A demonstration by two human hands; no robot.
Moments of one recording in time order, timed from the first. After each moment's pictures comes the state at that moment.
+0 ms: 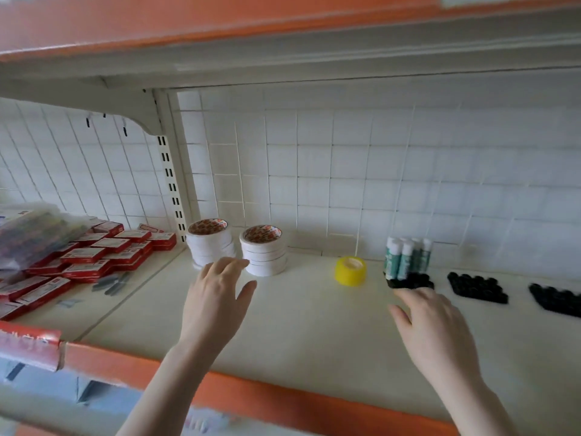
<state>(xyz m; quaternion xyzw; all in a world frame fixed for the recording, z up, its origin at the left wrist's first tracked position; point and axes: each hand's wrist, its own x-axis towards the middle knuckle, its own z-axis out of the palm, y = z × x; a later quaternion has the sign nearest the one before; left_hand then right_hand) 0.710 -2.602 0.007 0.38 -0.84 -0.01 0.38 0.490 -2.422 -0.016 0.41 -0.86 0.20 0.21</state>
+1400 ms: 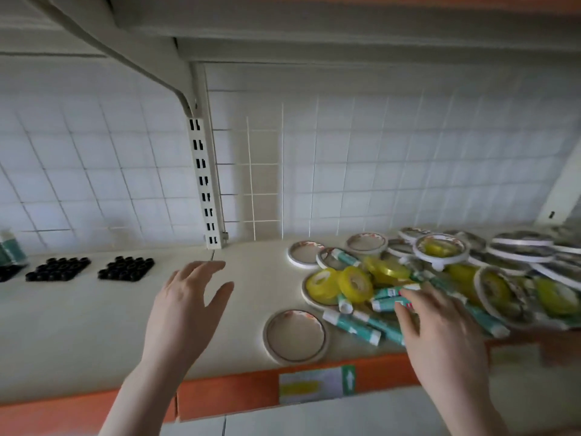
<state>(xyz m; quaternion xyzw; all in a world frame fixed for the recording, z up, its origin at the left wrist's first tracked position) 0.247 -2.095 0.016 0.29 -0.87 -0.16 0.35 0.082 -1.850 -0.019 0.25 -0.88 0.20 0.35</state>
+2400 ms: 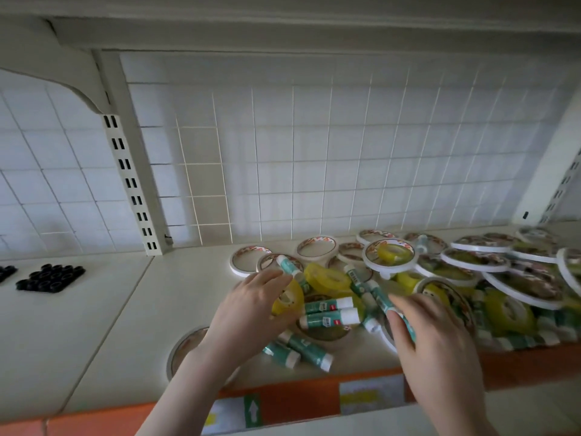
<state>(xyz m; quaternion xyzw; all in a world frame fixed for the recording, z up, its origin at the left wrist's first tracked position) 0.105 -2.003 -0.007 0.10 -0.96 -0.05 0.24 0.005 -1.782 -0.025 0.31 -0.85 0.27 0.33</state>
